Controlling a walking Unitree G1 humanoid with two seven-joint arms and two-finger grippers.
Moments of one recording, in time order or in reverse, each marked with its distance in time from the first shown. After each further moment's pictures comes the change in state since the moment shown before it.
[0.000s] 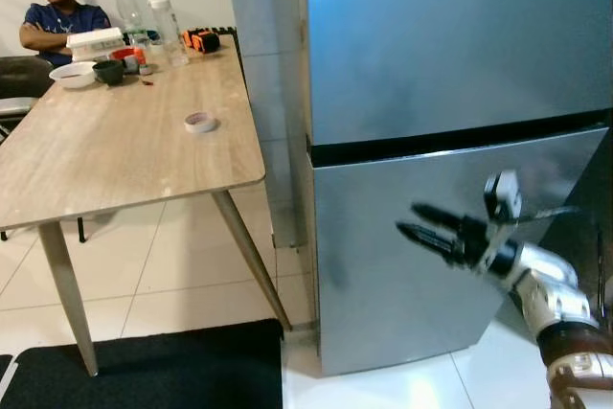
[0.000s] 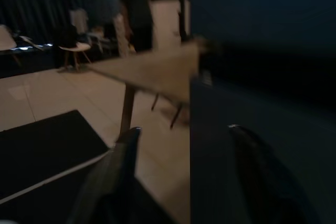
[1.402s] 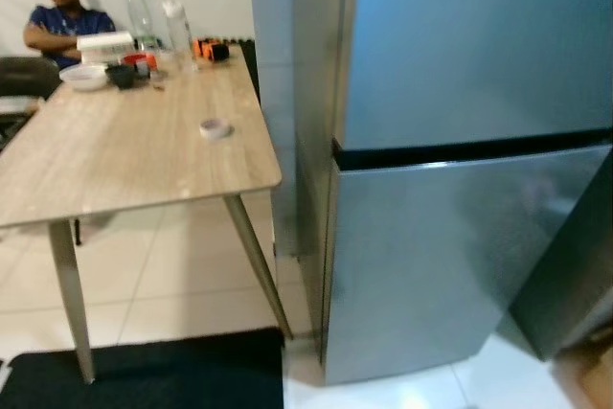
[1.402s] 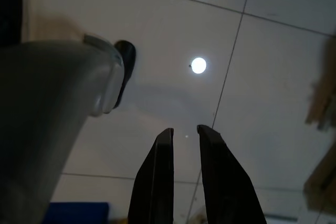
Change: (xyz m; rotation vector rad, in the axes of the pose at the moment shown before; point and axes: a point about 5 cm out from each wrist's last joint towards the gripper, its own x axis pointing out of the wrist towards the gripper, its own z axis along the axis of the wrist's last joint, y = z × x) left arm 0.000 -0.002 0.001 -0.003 -0.001 -0.015; right arm -0.184 0.166 -0.231 0.270 1.468 -0.790
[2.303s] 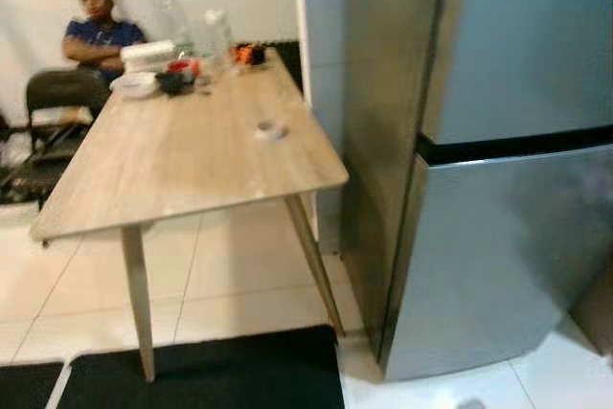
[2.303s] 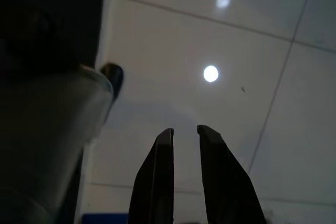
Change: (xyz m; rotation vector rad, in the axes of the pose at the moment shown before) left arm 0.000 0.001 0.007 0.007 -0.033 -0.001; right arm 0.000 0.002 0.009 -0.013 -0.026 0.008
